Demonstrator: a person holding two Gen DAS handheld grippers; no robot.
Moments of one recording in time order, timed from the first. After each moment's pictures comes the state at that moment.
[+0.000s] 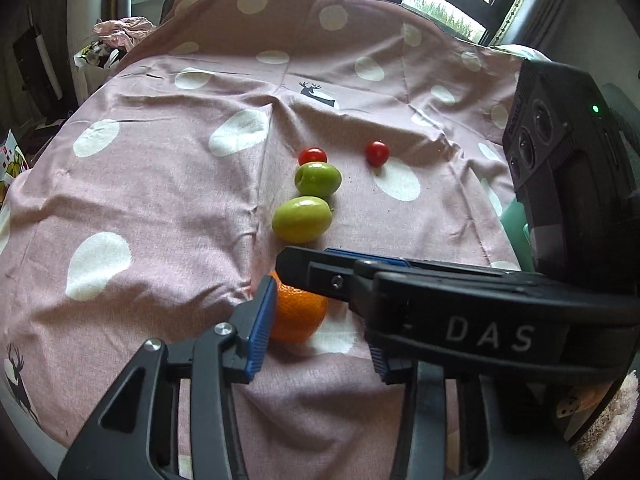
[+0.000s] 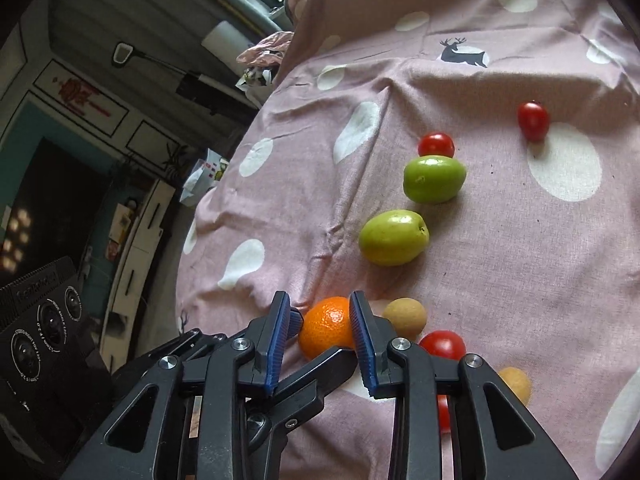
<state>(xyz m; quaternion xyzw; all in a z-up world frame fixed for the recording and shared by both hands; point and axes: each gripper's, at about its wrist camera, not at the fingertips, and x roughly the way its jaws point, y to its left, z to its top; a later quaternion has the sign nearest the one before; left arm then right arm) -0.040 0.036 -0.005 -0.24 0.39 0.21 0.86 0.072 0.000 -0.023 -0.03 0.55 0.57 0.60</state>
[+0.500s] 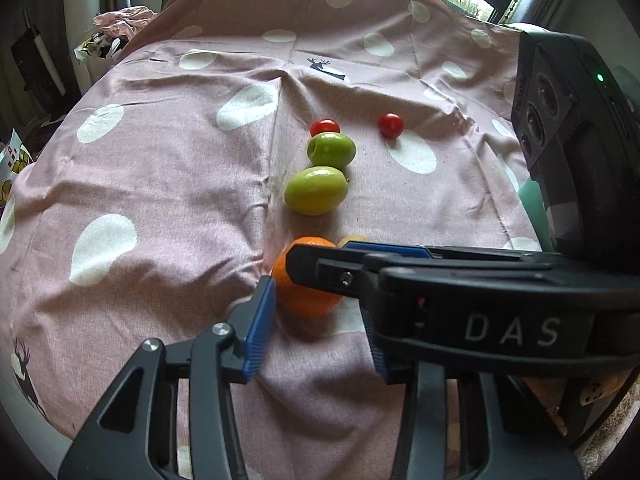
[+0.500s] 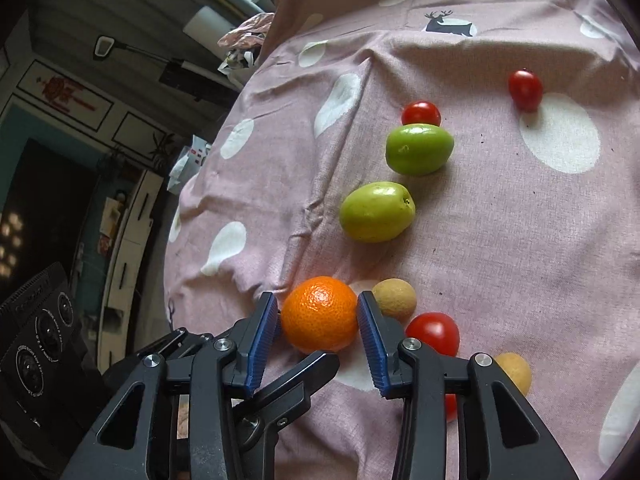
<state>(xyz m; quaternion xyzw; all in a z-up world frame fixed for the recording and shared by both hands) -0.040 0.035 -0.020 -0.23 0.43 0.22 0.85 0.065 0.003 -0.032 -0.07 0.57 0.56 0.59</state>
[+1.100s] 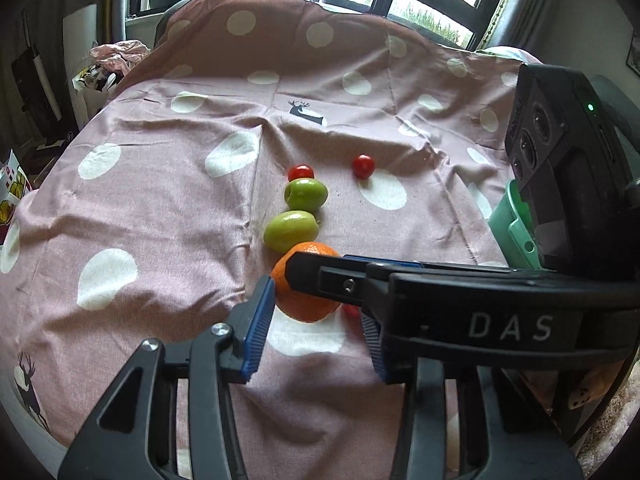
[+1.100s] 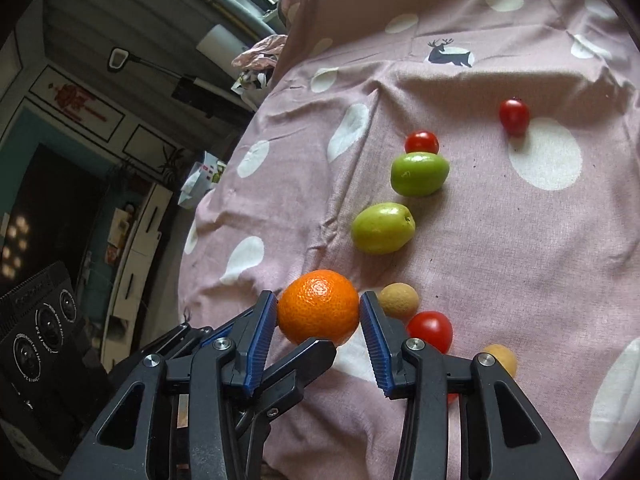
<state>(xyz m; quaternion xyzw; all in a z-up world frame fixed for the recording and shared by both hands) -0.045 0.020 0.014 -0.21 0.36 0.21 0.88 0.069 -0.020 -0.001 -0.03 0.54 0.57 0.62</state>
